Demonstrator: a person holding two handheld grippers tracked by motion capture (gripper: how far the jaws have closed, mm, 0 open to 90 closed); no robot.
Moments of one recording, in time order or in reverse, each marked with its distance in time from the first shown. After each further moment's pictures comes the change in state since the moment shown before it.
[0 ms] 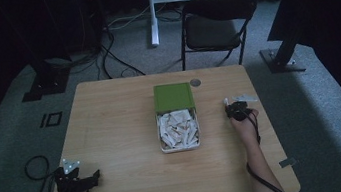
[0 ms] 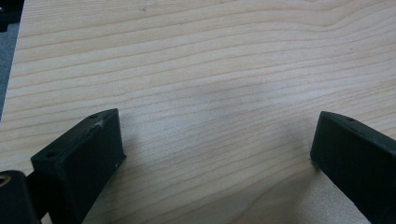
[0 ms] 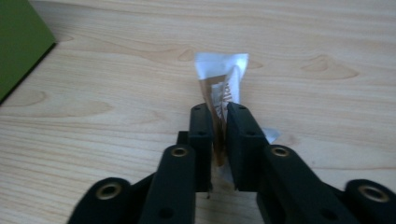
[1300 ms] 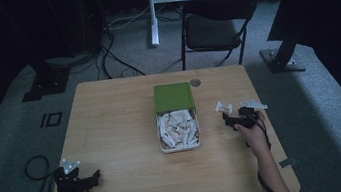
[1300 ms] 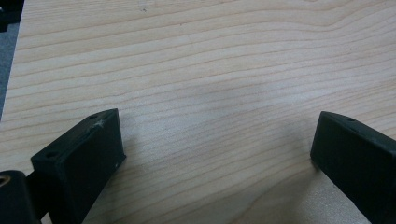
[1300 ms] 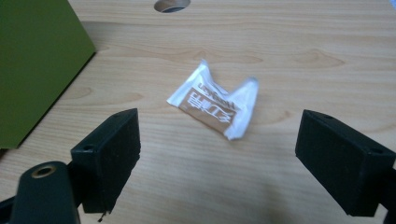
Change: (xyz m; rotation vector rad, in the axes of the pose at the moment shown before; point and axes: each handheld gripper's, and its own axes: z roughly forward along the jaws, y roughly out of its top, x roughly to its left) left arm 0.000 0.000 0.000 0.000 0.000 0.000; right arm -0.002 -0.016 -0.037 -0.061 0.046 0.045
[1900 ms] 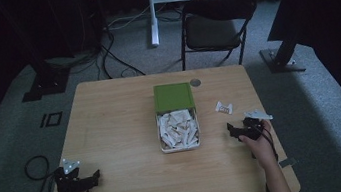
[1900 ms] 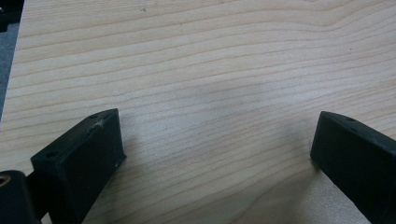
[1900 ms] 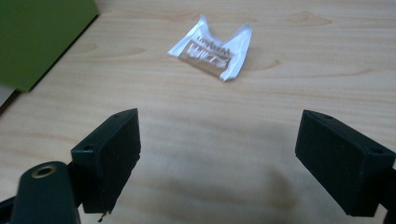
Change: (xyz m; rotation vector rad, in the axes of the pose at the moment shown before) left arm 0.000 0.000 0.000 0.000 0.000 0.000; right arm 0.003 -0.028 -0.028 0.039 -0.010 -0.021
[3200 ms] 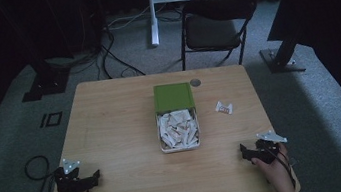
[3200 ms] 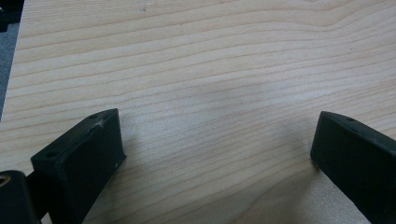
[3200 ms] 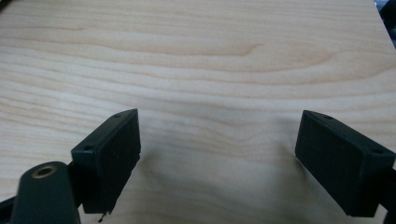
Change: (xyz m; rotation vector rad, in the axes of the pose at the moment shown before) left arm 0.000 0.000 0.000 0.000 0.000 0.002; right arm 0.000 -0.053 -0.060 0.086 -0.091 0.008
